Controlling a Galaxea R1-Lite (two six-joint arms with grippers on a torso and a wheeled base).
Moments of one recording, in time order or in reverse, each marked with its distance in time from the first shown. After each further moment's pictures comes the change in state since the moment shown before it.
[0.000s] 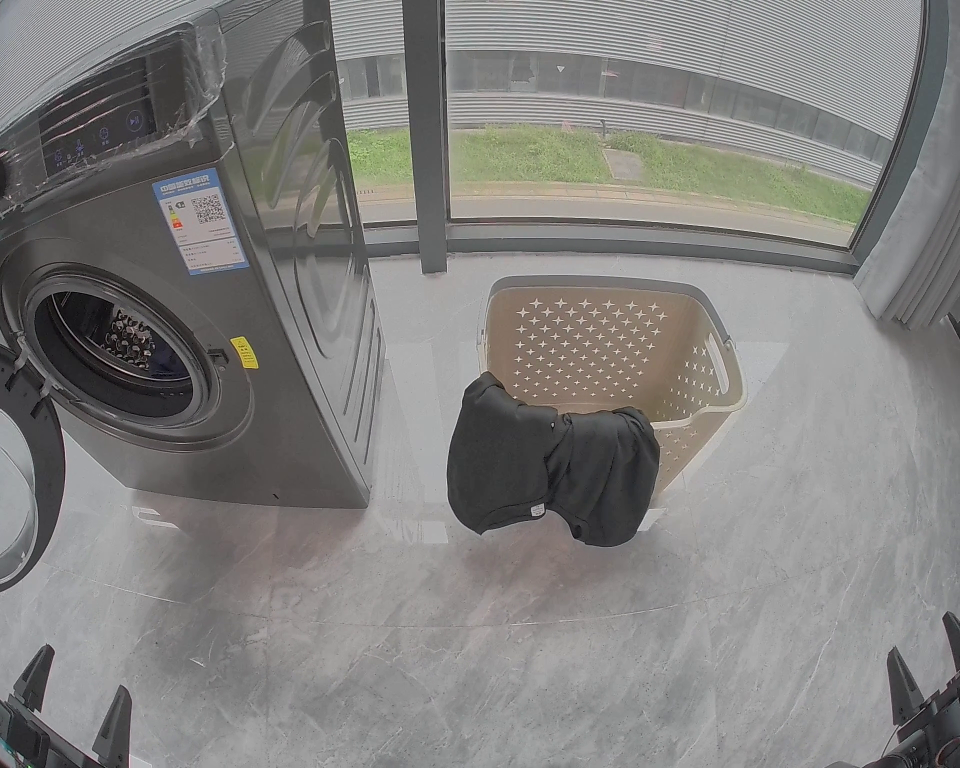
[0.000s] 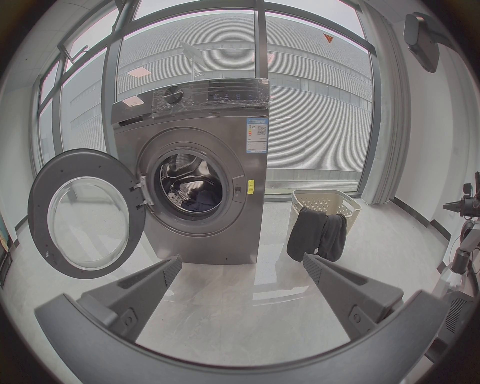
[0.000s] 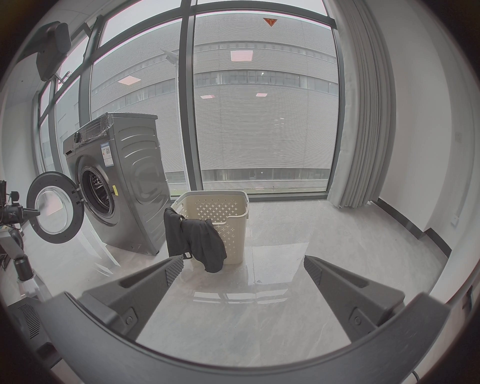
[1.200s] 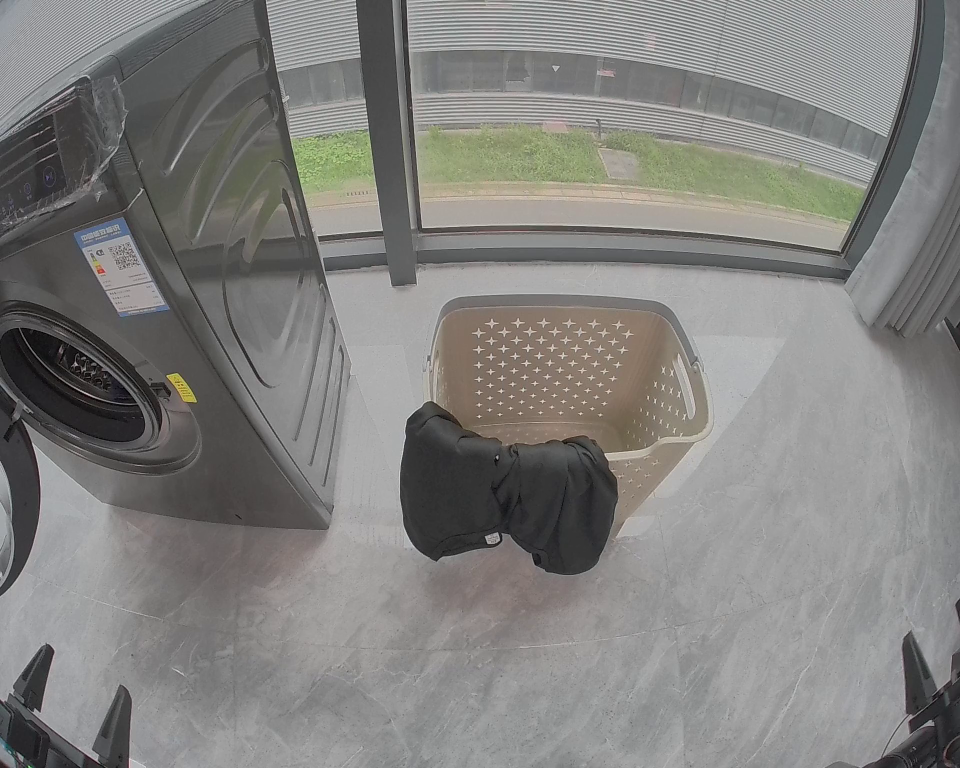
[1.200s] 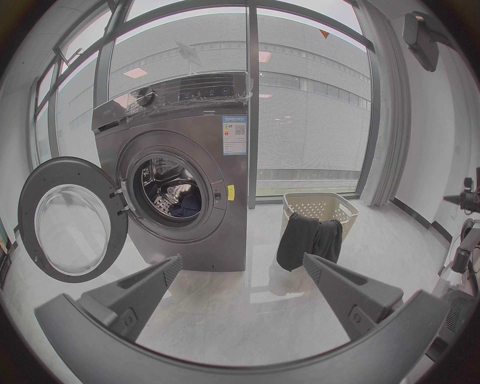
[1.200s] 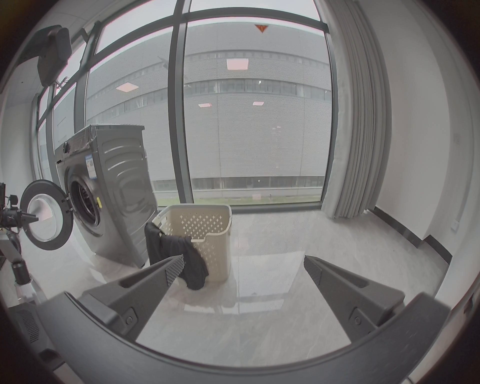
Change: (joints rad) left arm 0.000 0.000 0.000 0.000 0.002 0.004; right arm -0.002 0.000 -0.005 -0.066 -0.012 0.002
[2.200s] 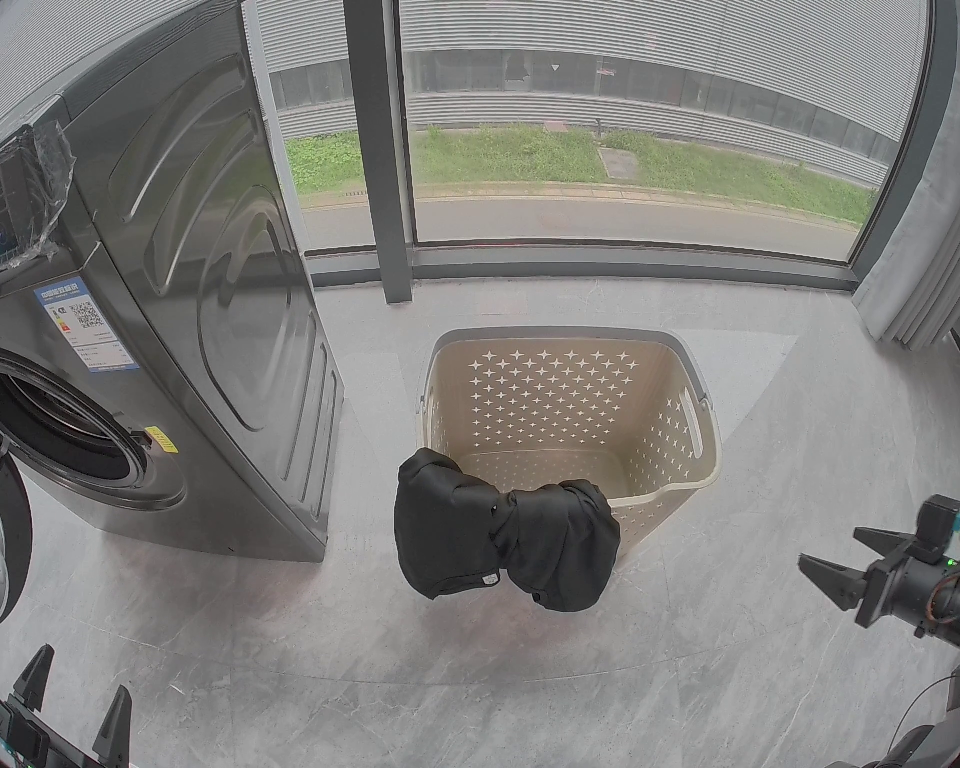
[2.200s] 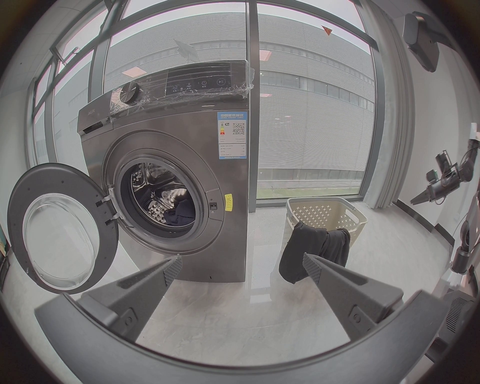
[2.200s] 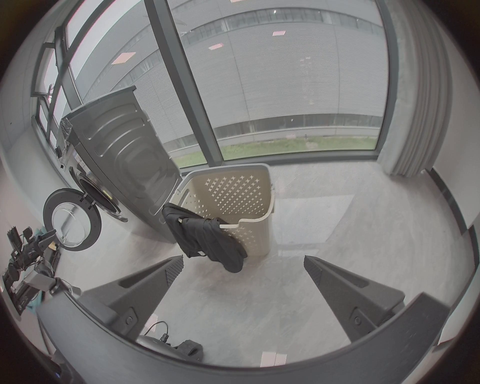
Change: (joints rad) left arm 0.000 0.000 0.000 0.000 0.000 -0.002; right arm 0.236 1.034 -0.185 -0.436 0.071 0.099
